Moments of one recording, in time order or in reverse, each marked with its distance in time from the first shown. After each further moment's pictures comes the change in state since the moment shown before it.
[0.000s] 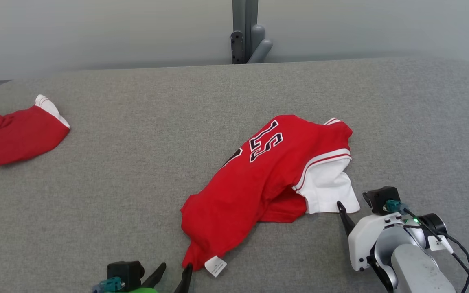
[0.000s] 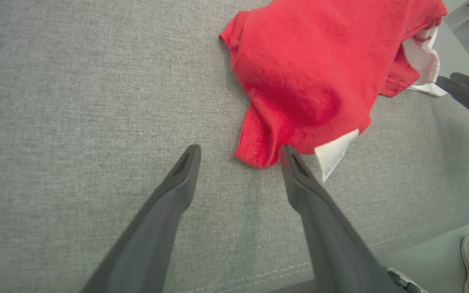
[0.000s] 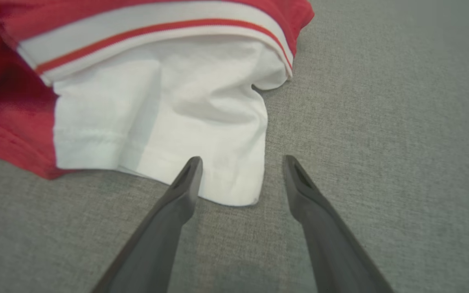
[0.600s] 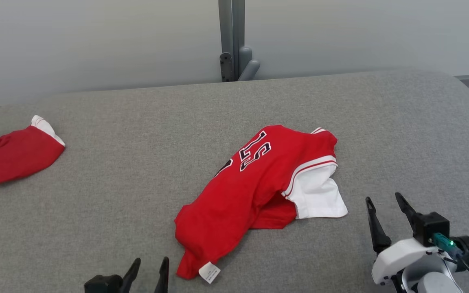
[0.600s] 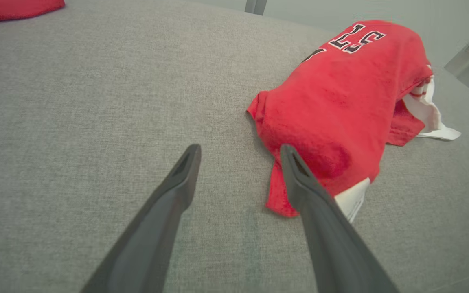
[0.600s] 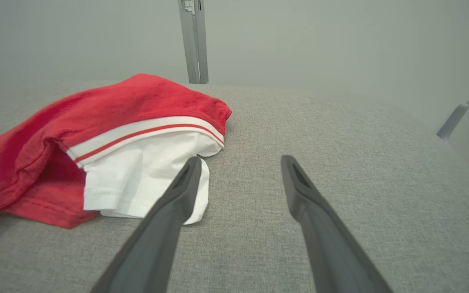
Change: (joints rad) left arm 0.015 -0.003 0.082 0.067 0.103 0.001 -0.303; right arm 0.237 0.019 -0.145 -0.291 0.031 0.000 -0.239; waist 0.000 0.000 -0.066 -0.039
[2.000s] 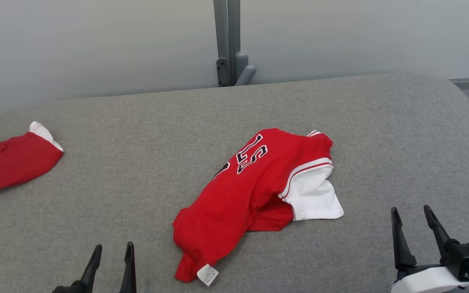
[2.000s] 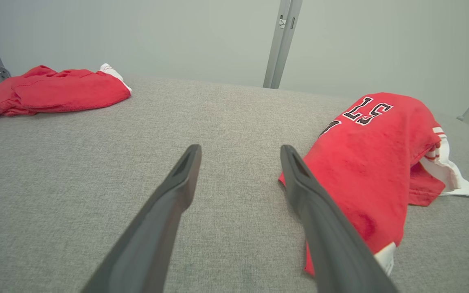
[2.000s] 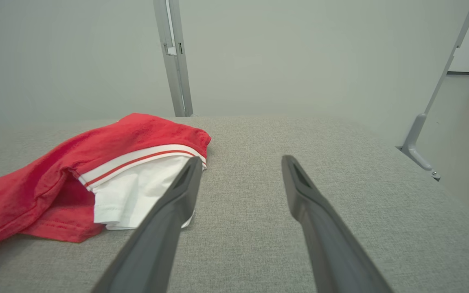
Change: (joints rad) left arm 0.028 0.048 0.048 -0.077 0.019 0.052 -0.163; right arm 0.172 0.038 -0.081 -0.239 0.017 0.000 -0.023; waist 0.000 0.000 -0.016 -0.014
